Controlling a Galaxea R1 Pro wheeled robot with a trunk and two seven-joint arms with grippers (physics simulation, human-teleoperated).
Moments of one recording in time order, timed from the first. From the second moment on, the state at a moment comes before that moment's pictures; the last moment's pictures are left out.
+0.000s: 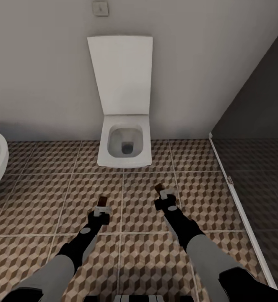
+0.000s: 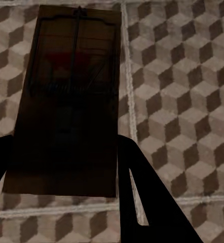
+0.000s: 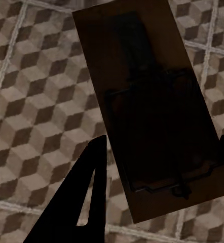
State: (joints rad) left arm -0.72 -0.06 -0.05 -0.40 0.00 -0.13 0.03; right arm -0.84 0.16 0.16 -0.49 0.15 0.15 -0.12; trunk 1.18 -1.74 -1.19
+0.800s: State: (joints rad) left arm -0.71 -0.07 -0.24 -0.47 0.00 -0.20 0.32; right arm -0.84 0.17 0.25 -0.47 0.15 0.00 -0.07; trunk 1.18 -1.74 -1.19
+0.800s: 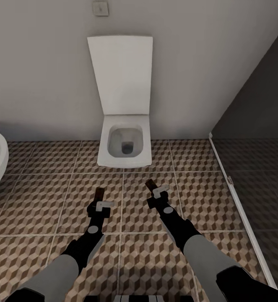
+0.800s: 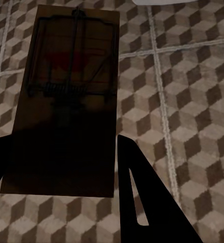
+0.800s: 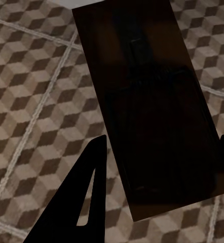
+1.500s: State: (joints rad) left arm -0.71 -0.07 -0.24 -0.47 0.00 -0.26 0.29; right arm -0.84 0.17 0.25 -0.47 0.15 -0.05 -0.08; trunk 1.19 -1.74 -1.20
